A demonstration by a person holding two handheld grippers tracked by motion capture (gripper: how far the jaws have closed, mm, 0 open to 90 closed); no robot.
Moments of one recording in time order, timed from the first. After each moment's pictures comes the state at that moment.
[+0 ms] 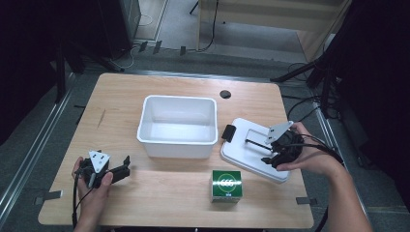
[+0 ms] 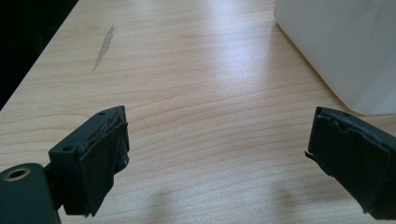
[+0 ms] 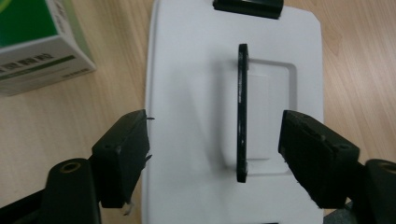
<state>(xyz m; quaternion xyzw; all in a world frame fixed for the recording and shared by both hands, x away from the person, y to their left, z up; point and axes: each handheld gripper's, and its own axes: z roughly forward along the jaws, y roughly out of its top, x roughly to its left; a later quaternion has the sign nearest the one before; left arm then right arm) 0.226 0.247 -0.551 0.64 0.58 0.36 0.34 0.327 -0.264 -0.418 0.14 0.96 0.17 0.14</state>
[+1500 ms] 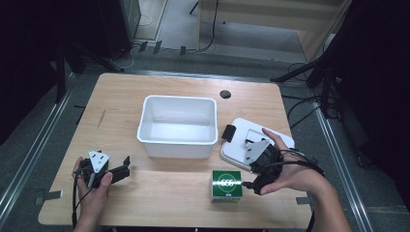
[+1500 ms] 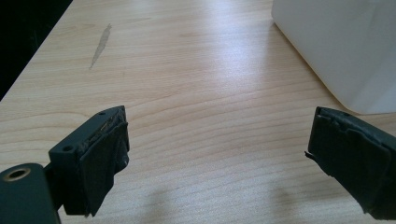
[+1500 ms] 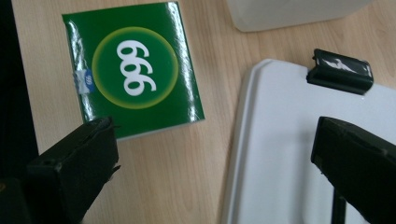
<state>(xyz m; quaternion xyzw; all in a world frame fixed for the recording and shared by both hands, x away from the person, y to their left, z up) 0.226 0.247 -0.551 0.64 0.58 0.36 0.35 0.276 -0.203 -0.421 0.08 0.97 0.20 0.10</state>
